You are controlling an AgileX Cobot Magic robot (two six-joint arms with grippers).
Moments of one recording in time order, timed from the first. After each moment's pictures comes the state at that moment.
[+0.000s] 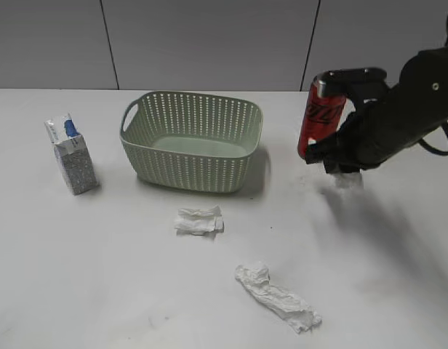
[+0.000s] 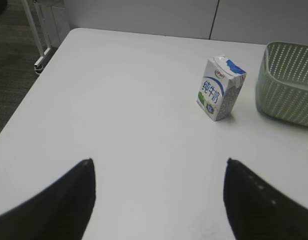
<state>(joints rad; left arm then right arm) -0.04 -0.01 -0.51 -0.02 1.03 -0.01 0.39 1.79 -1.01 -0.01 0.36 0.20</state>
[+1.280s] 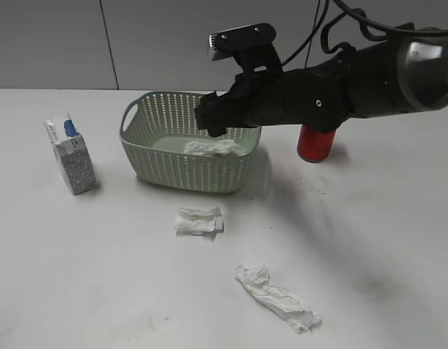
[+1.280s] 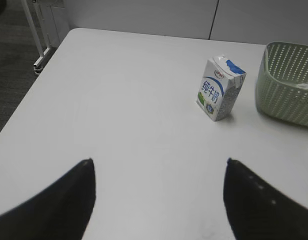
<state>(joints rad) -0.04 -0.01 -0.51 -0.02 1.03 -0.01 0.62 2.00 -1.23 -0.02 -0.13 0.12</state>
